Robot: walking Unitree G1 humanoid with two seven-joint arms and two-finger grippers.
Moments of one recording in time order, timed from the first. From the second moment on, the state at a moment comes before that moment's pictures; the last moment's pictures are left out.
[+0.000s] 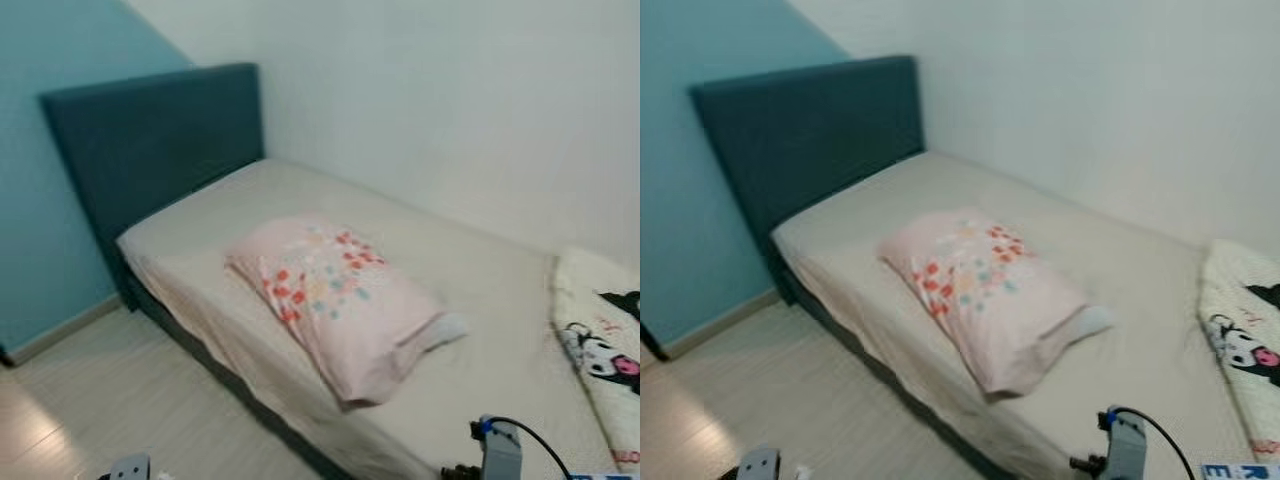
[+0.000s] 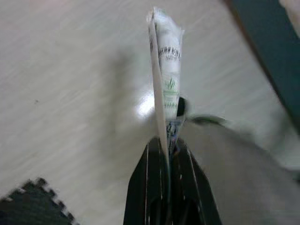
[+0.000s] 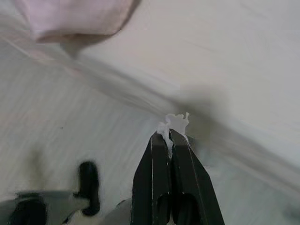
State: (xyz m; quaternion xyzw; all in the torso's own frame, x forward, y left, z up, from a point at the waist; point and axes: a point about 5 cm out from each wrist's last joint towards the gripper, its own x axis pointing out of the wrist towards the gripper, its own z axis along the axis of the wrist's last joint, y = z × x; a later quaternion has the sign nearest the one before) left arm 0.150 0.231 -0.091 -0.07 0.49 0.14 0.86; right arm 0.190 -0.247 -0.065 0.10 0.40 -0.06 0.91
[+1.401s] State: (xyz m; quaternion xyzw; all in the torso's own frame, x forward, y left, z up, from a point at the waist) left arm 0.159 0.207 -0.092 -0.06 0.48 0.08 0.87; right arm 0.132 -0.264 -0.085 0.03 0.50 -0.03 0.87
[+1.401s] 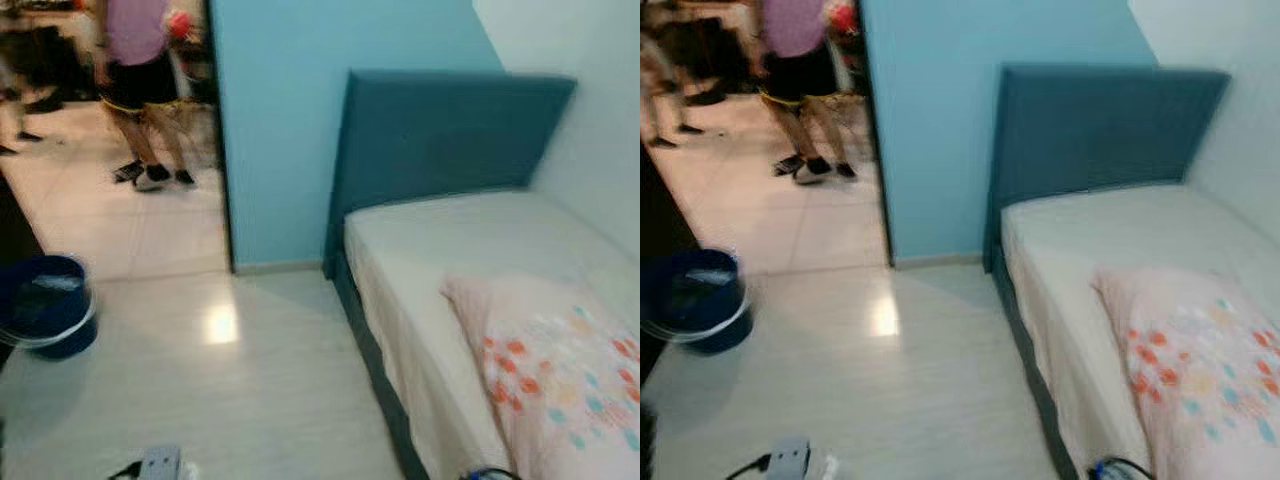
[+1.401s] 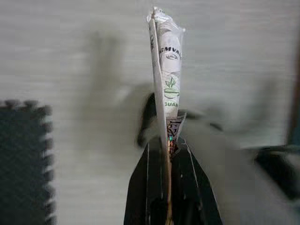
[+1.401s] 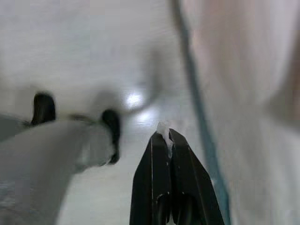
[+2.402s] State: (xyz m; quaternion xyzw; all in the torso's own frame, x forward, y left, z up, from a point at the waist) left arm 0.188 0.208 -0.078 -0.09 0.44 0.10 0.89; right arm 0.147 -0.215 -0.095 -0.01 0.52 0.00 0.85
